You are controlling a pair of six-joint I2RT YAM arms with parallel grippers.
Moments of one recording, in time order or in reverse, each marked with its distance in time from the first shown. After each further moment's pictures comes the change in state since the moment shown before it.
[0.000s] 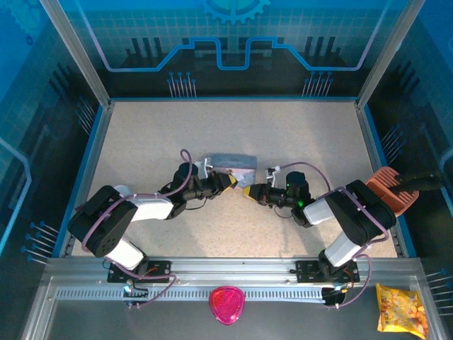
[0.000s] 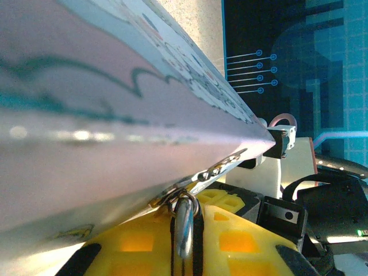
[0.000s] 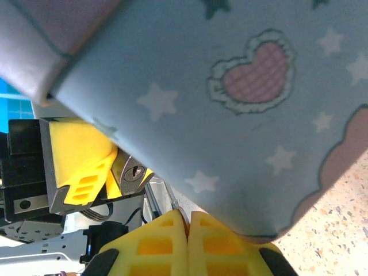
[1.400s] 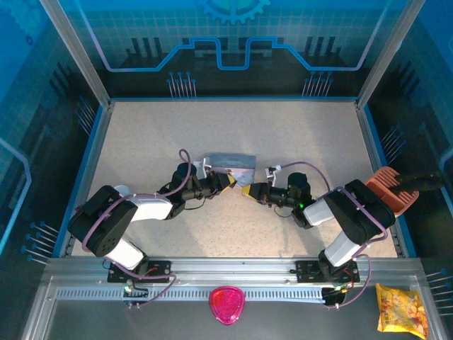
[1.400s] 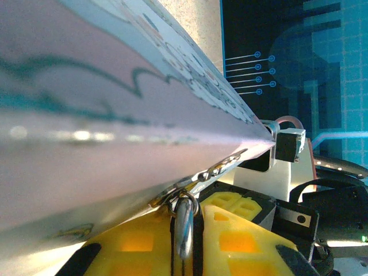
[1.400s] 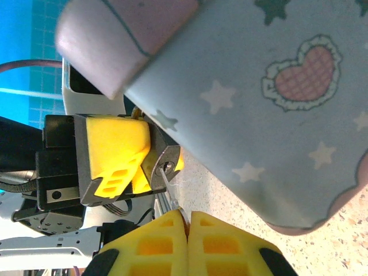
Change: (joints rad) left arm 0.013 0.000 -0.009 0.015 0.013 0.003; right arm 0.006 0.004 -0.010 0.084 -0.012 0.031
